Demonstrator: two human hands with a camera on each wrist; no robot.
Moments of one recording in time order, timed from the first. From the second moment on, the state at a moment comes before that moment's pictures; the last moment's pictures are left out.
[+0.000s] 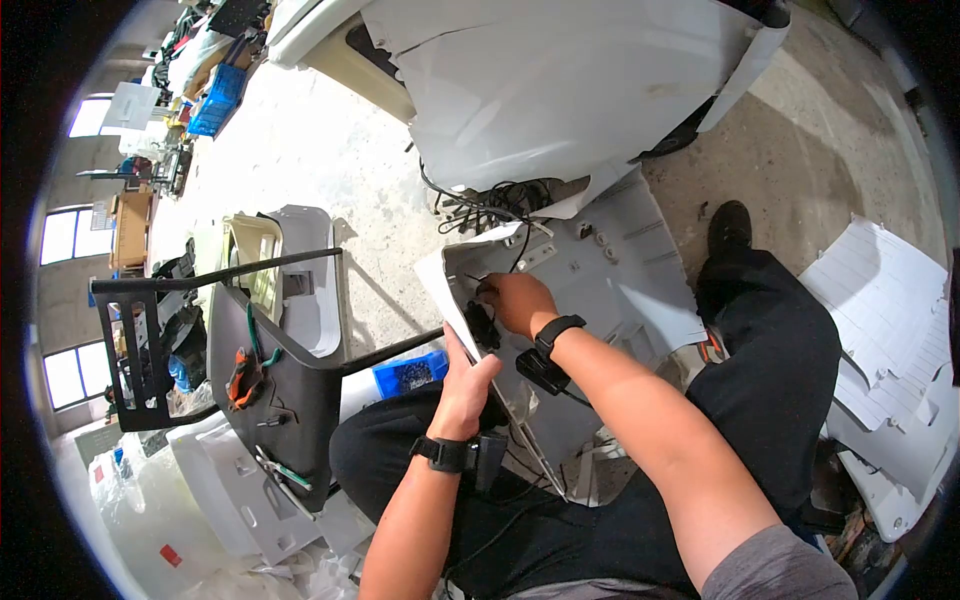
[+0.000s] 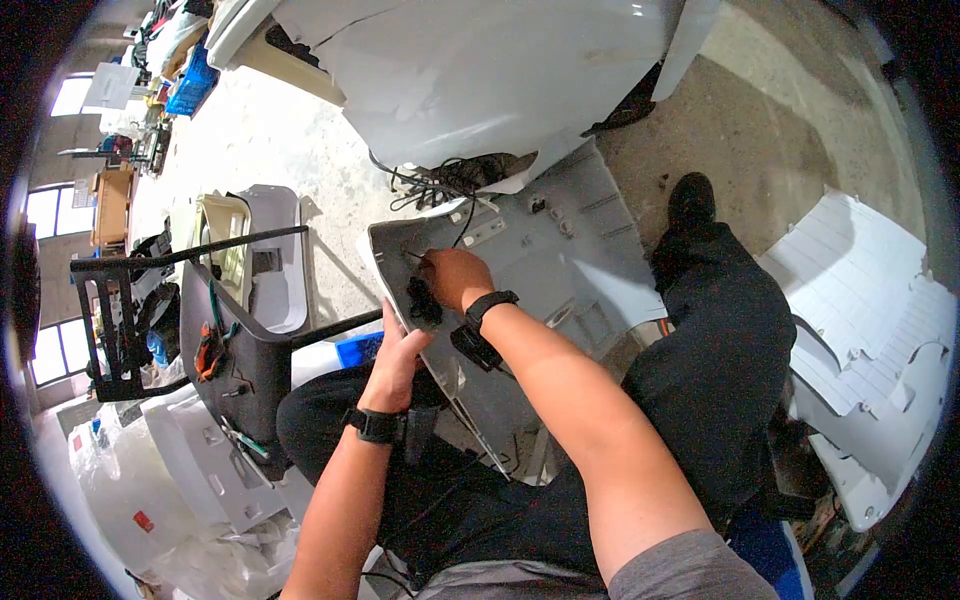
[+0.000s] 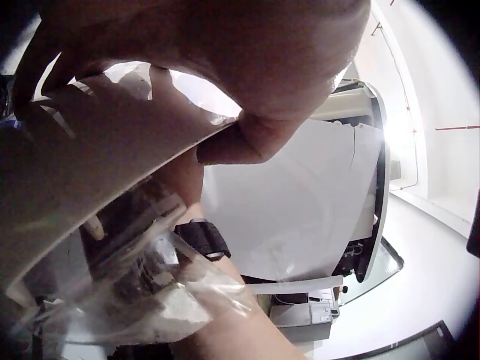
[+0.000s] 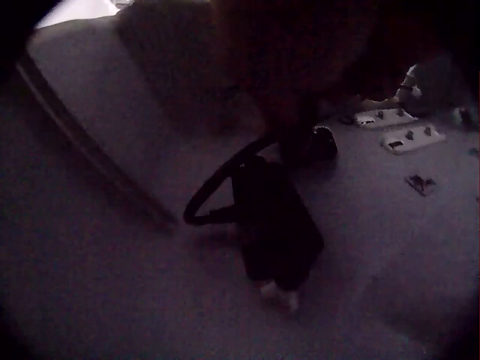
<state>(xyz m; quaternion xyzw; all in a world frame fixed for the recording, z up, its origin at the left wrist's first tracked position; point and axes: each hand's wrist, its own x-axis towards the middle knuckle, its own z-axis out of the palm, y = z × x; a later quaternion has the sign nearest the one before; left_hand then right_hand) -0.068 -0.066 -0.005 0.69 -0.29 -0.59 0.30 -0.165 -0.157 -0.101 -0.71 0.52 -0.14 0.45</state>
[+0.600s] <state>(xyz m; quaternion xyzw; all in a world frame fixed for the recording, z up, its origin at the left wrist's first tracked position) -0.079 -0.066 0.001 0.79 -0.26 -0.52 0.19 -0.138 -0.165 0.161 -0.76 0.32 -0.28 0.50</state>
